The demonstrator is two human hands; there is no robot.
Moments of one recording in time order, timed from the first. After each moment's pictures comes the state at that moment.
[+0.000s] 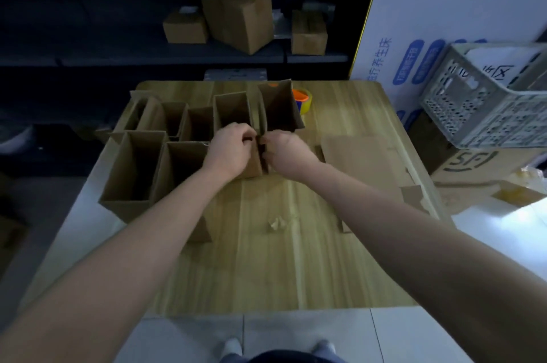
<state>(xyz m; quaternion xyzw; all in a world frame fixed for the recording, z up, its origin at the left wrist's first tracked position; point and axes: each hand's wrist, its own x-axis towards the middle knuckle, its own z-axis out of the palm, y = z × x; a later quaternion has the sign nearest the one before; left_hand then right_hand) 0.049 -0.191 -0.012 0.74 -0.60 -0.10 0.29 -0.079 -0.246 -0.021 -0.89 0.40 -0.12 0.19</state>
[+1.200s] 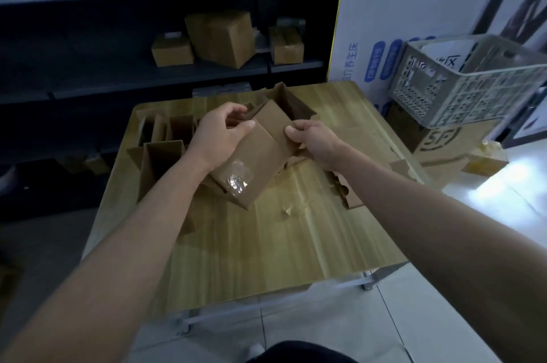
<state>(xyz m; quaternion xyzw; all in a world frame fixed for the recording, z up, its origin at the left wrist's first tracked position) 0.091 -0.119 0.058 0.64 -0.64 -0.21 0.37 -0.100 -0.186 0.022 -0.59 0.45 -0.30 0.60</state>
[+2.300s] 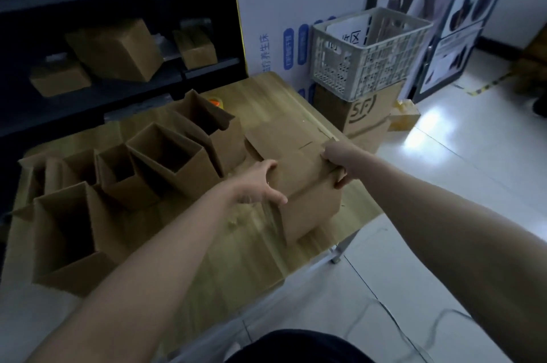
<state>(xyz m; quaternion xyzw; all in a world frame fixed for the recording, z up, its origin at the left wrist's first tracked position) -0.063 -0.167 -0.025 0.54 -0.72 -0.43 -0.01 -0.274 -0.177 -0.013 -0.32 0.79 -0.18 0.49</state>
